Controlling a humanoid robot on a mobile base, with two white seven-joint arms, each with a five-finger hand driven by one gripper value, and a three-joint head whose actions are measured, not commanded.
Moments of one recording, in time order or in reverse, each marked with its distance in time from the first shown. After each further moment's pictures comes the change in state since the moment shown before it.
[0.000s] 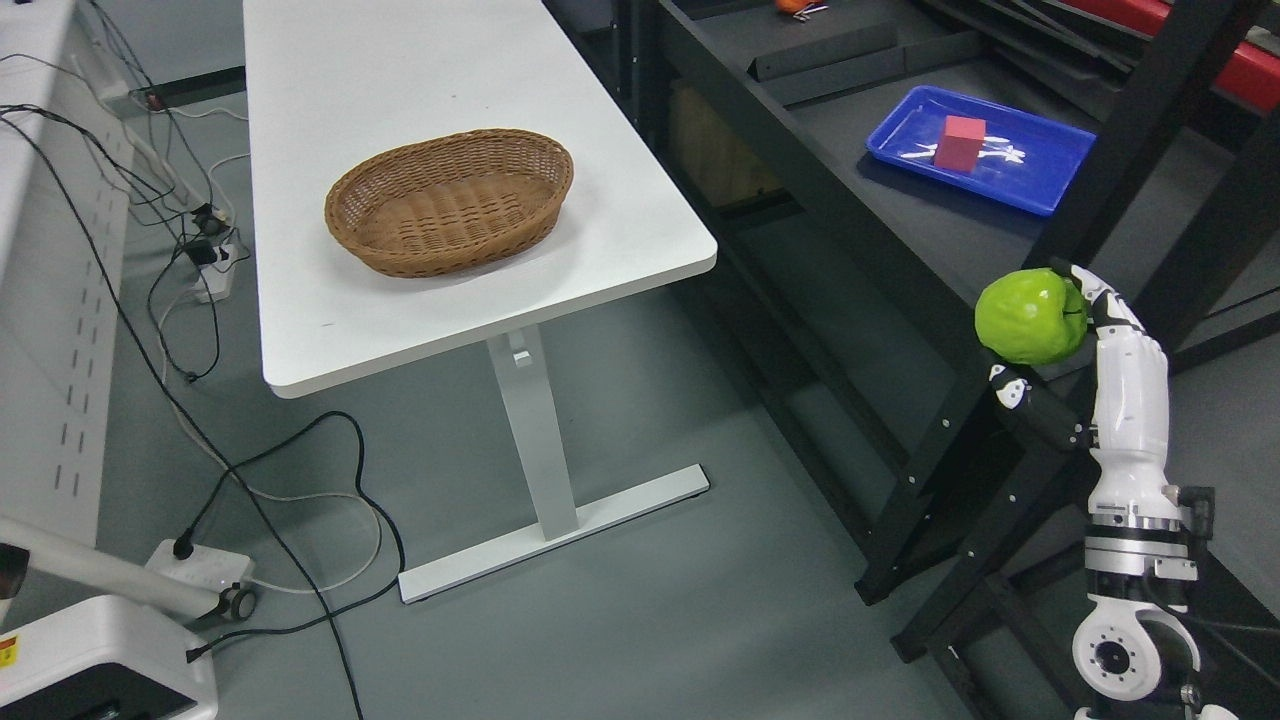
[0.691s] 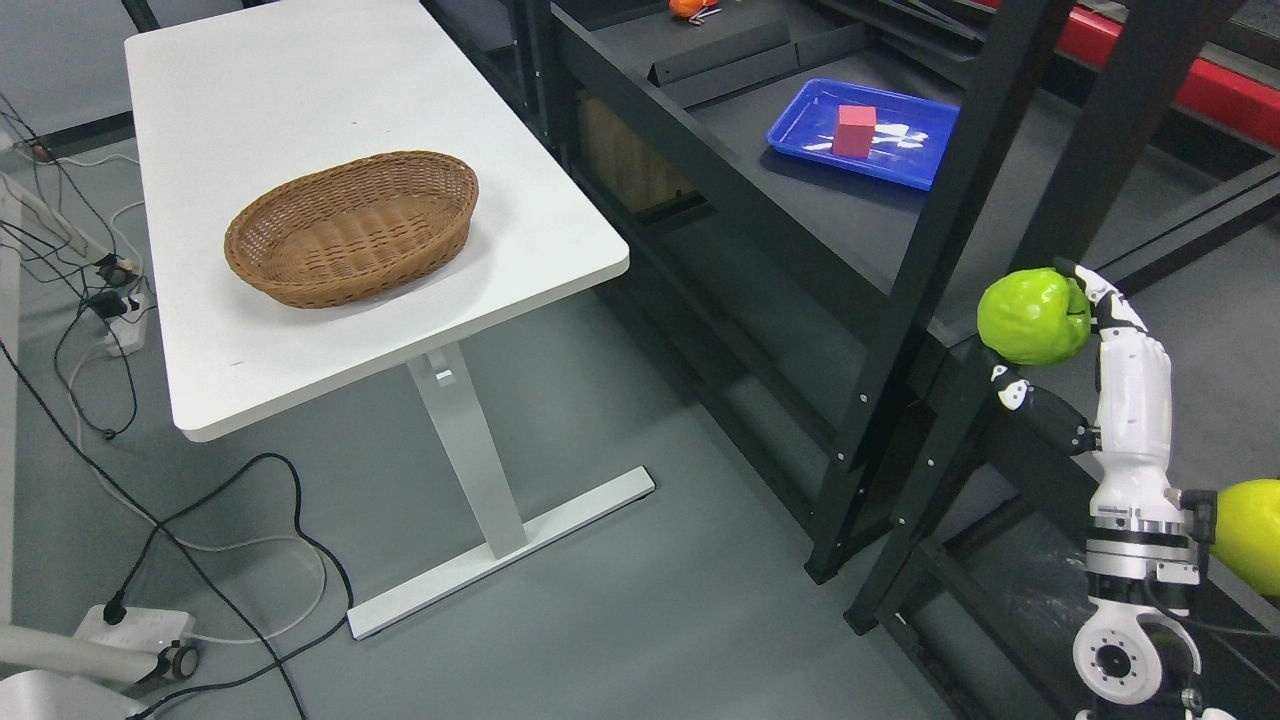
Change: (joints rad) left arm 0.001 0.000 0.000 0.000 0.000 0.005 0.000; right arm 0.004 0.003 -0.004 -0.003 0.000 -0.016 -0.005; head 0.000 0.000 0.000
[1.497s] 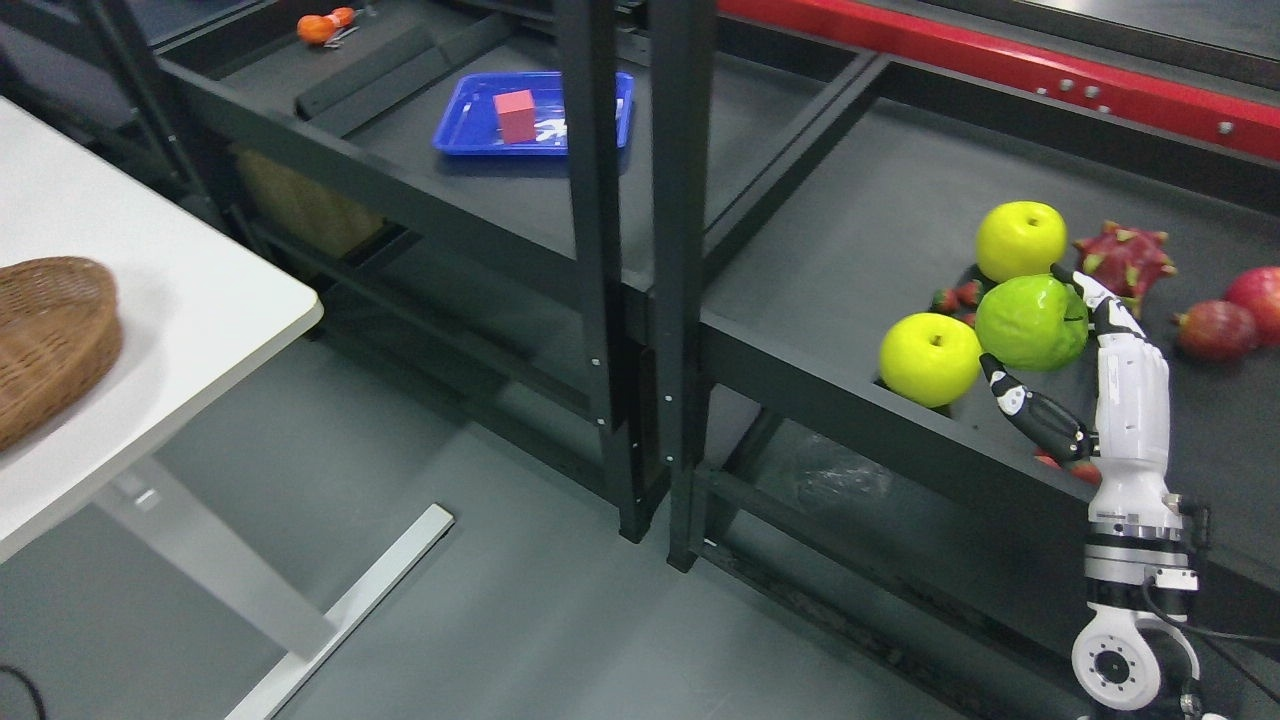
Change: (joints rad) left arm 0.000 0.000 0.000 0.000 0.000 0.000 0.000; right arm 0.012 0.001 0.002 -0.001 0.000 -0.002 -0.005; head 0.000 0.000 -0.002
